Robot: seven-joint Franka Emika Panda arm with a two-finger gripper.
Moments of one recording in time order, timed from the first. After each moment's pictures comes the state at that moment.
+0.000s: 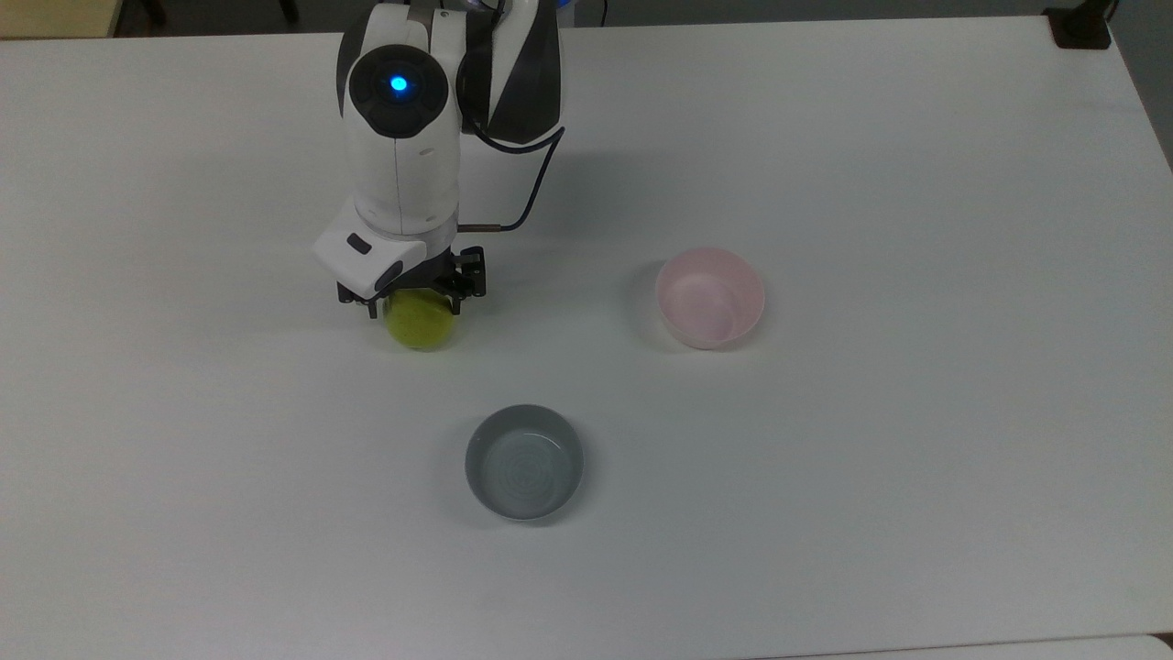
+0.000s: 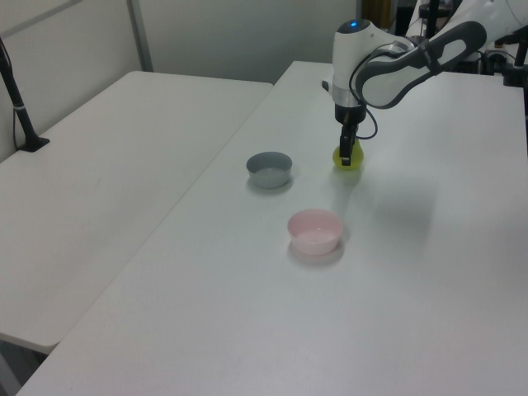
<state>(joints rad) 0.02 0.44 -0.08 -1.74 -0.14 2.23 -0.13</state>
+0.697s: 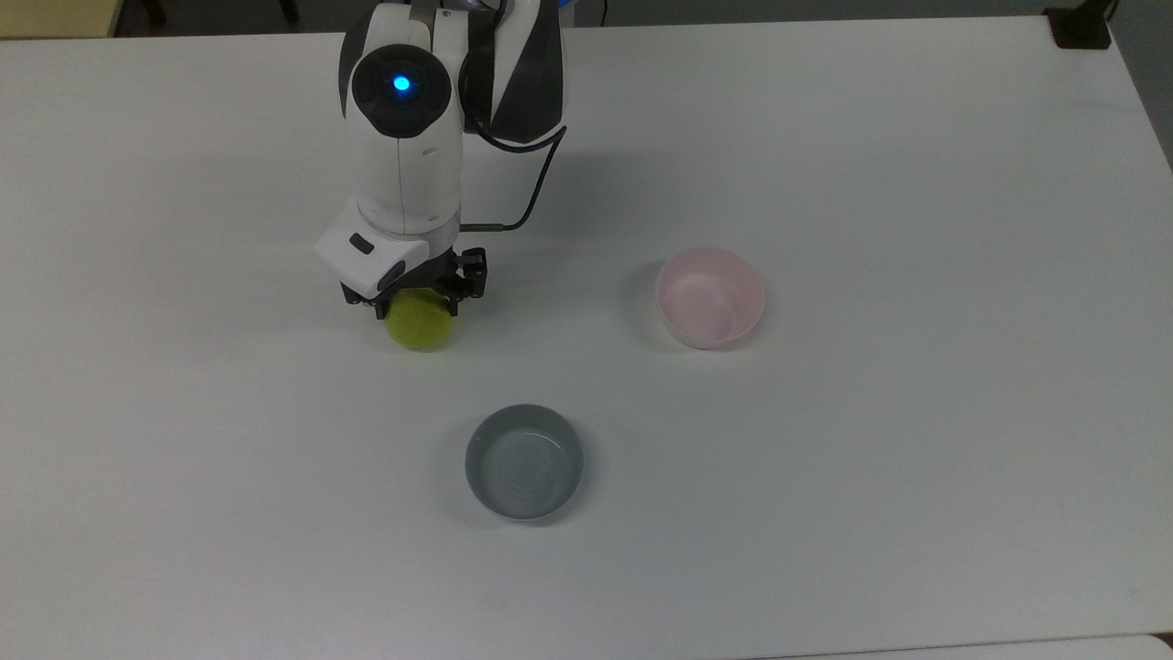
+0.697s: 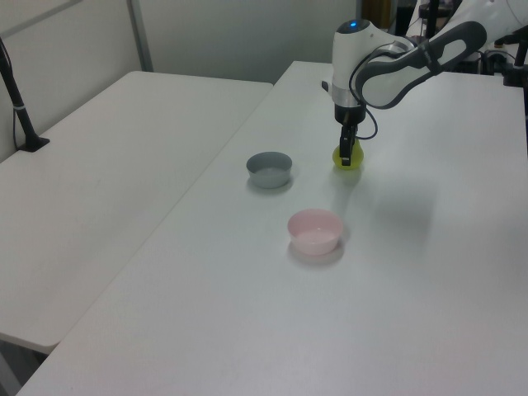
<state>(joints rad) 0.02 0.44 -0.08 -1.74 -0.14 2.22 -0.13</state>
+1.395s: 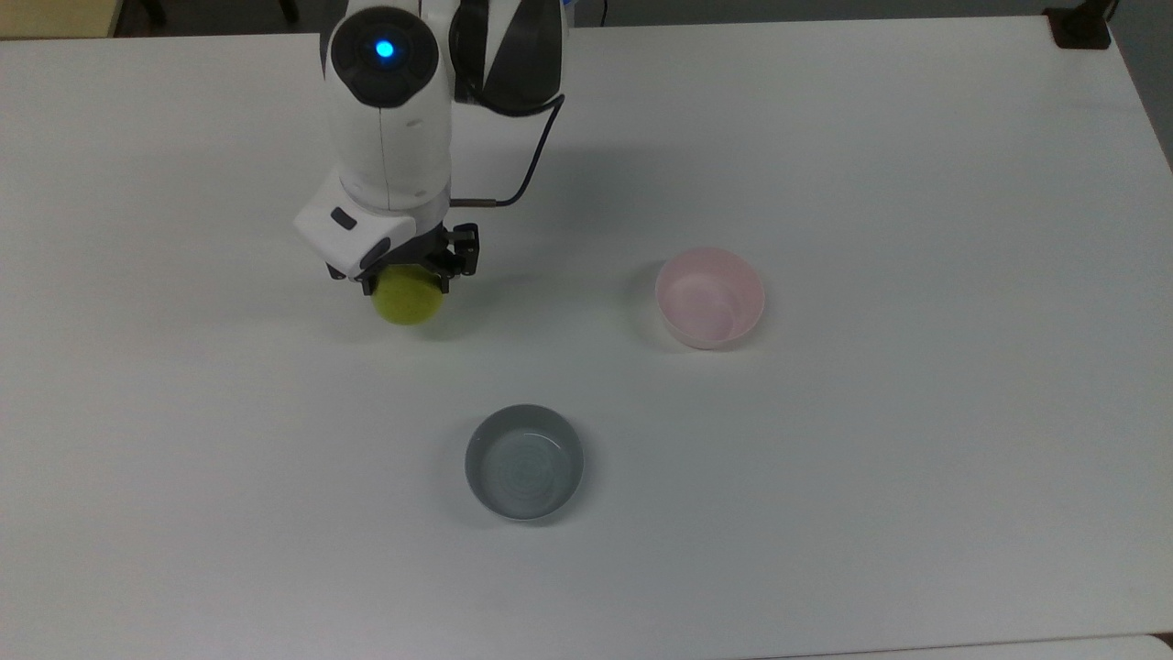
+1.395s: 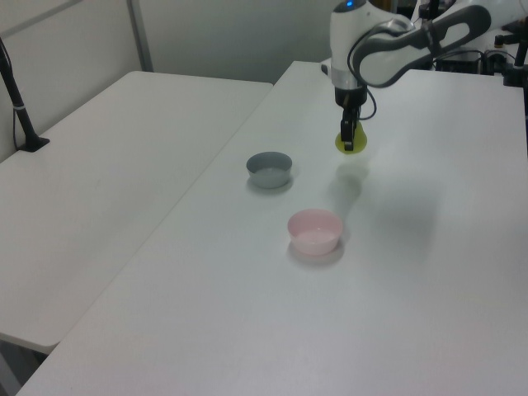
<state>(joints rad) 0.02 0.40 -0.08 -1.65 -0.14 2.05 -0.13</state>
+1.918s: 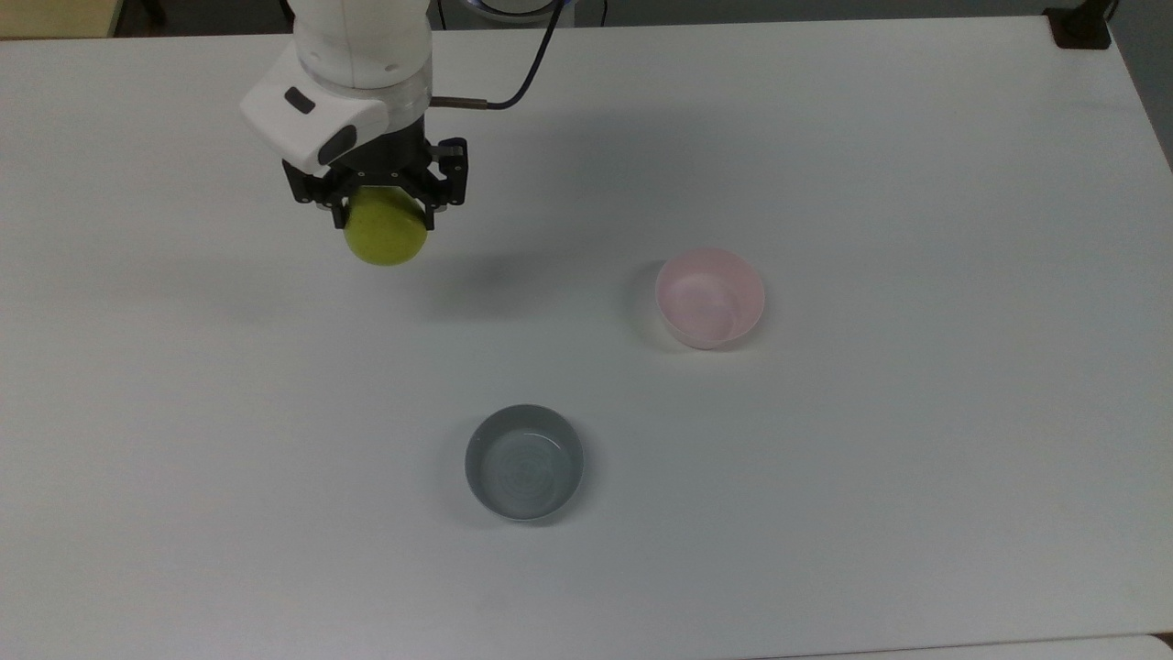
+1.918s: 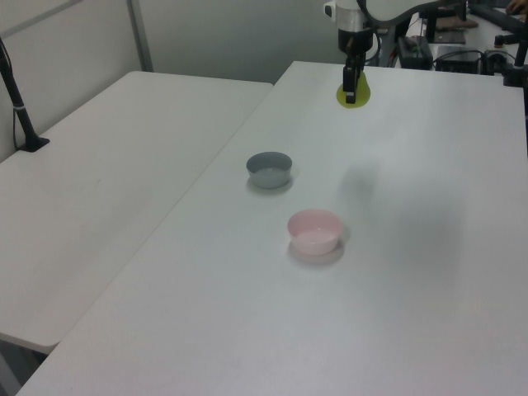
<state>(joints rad) 0.02 0.31 -0.08 -1.49 -0.13 1.83 -0.13</state>
